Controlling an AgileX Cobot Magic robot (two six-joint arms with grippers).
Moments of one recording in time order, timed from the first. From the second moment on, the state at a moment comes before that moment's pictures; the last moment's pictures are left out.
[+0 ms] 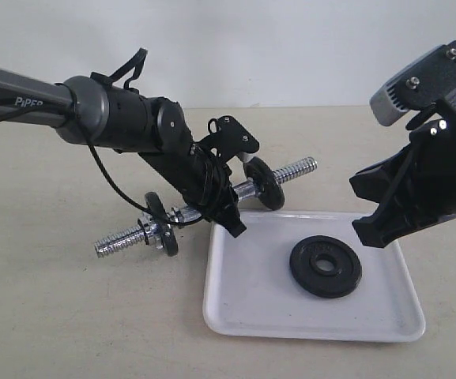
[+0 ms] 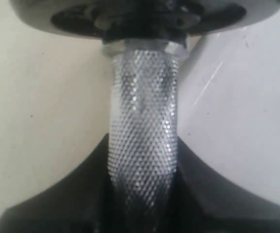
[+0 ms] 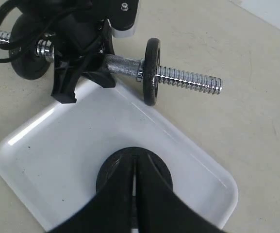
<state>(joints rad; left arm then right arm) -0.56 2.22 -1.49 -0.34 0.47 0.74 0.40 1.12 -0.63 0.54 0.33 -0.78</state>
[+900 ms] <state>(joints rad) -0.56 2.10 -1.46 -0.34 0.56 0.73 0.40 1.12 -0.63 0.54 0.33 -0.78</state>
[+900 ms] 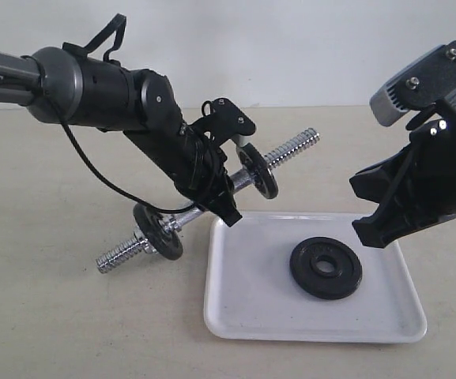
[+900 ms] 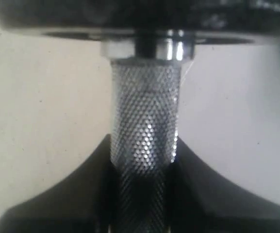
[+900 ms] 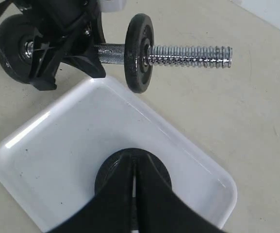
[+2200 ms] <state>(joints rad) -0.55 1.71 -1.05 -0.30 0.50 0.68 0.40 1.12 -0.63 0.54 0.36 -0.78</state>
